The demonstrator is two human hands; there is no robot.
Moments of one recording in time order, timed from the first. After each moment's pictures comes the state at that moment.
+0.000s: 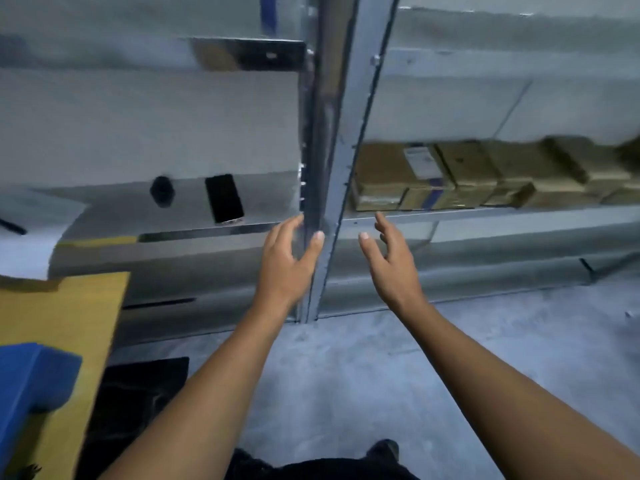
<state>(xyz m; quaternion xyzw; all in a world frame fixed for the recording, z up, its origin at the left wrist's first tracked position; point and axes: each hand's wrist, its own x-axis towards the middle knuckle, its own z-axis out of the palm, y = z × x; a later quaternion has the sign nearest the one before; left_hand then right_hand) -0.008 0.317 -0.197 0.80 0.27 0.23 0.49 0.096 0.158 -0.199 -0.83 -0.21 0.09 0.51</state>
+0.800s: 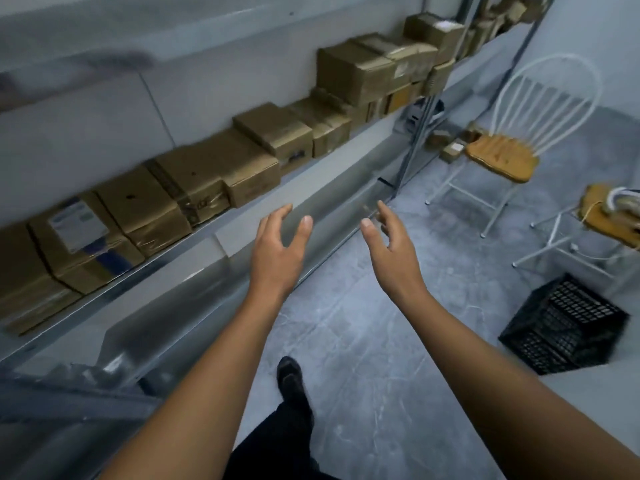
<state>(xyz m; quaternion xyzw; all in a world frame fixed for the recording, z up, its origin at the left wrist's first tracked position) 0.325 -0.152 -0.189 0.82 0.01 0.08 0.57 0.306 -0.348 -0.187 -0.83 0.08 -0.09 0.55</state>
